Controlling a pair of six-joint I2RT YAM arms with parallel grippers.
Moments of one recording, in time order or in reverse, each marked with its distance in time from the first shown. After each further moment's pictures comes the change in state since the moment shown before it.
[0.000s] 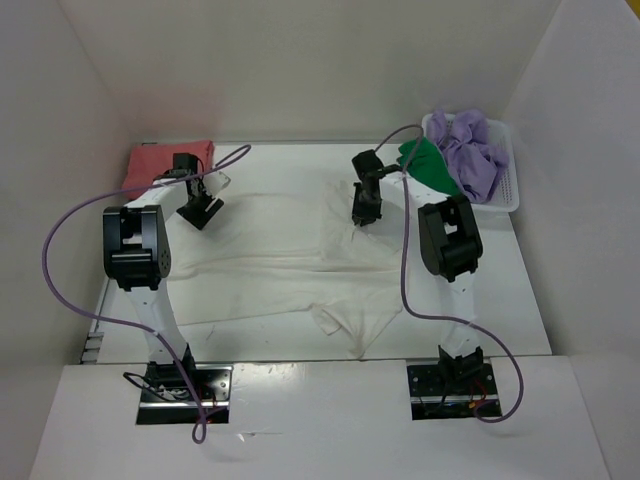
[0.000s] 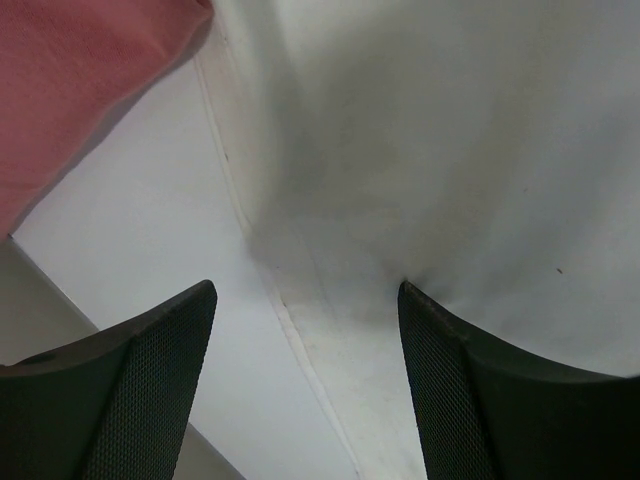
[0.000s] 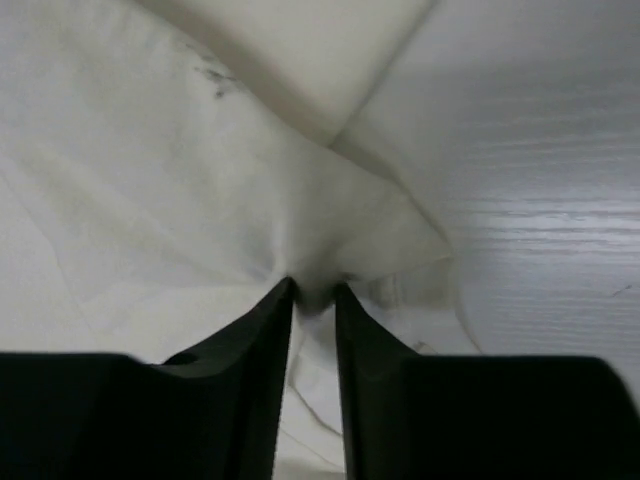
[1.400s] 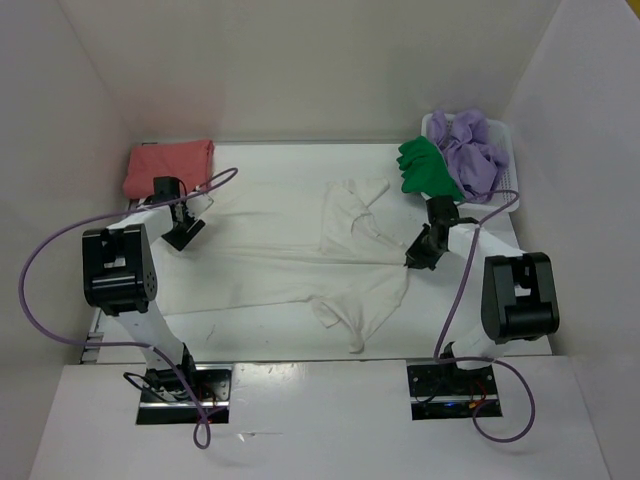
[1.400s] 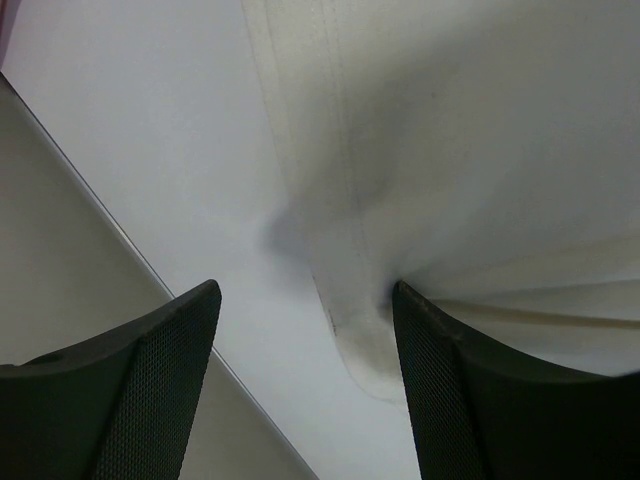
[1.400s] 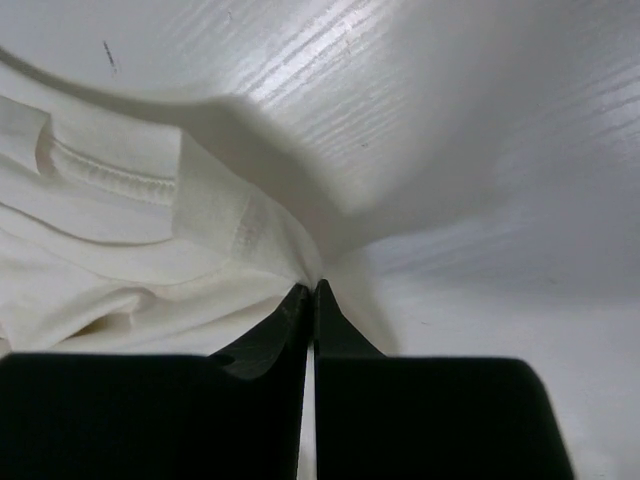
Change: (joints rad) left arm 0.087 -0.220 -0.352 0.188 -0.101 0.111; right arm -0.313 -0.646 -0.851 0.167 -0.132 0.252
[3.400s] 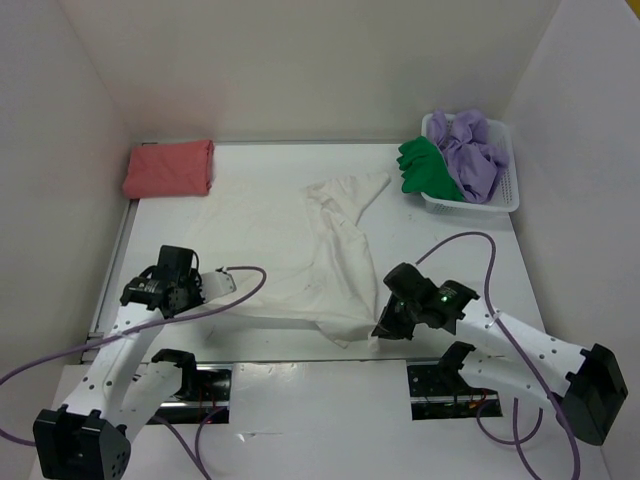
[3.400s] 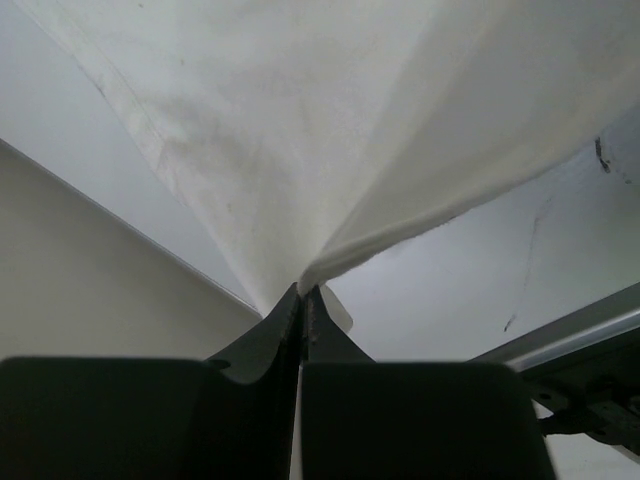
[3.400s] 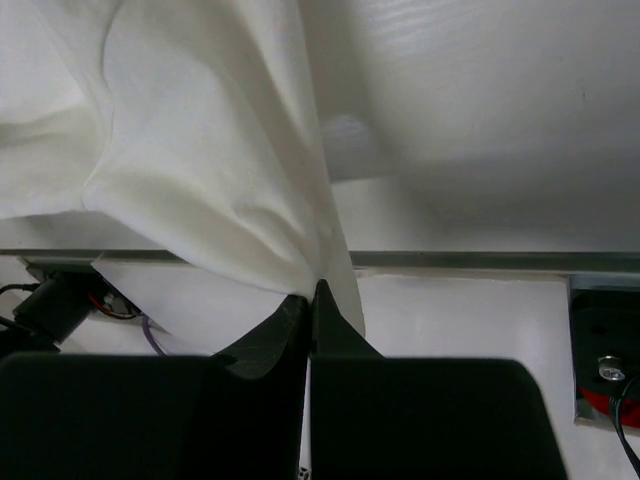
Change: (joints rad) left arm -0.286 -0.994 -0.482 -0.584 0.018 0.231; right arm 0.722 -0.652 -0.294 -0.297 0.000 0.501
